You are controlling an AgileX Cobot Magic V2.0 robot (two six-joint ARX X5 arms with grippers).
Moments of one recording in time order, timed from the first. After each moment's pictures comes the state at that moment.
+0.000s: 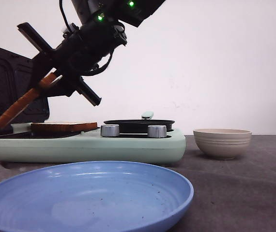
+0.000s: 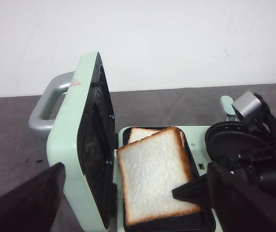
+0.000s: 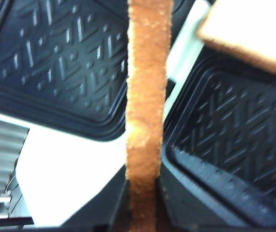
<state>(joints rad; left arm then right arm) -0.05 0.61 0.79 -0.38 0.13 0.00 0.84 2.10 1.64 -0.06 -0.31 0.81</state>
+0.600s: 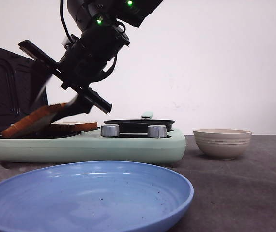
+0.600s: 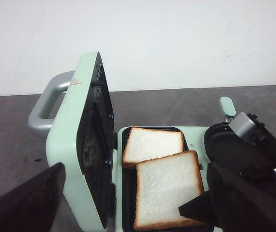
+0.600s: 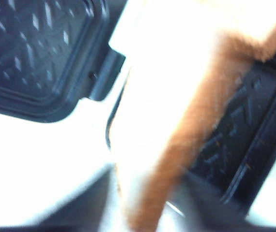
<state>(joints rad) -0.05 0.61 0.79 -0.38 0.13 -0.02 0.84 2.10 1.64 -0.20 -0.24 0.76</state>
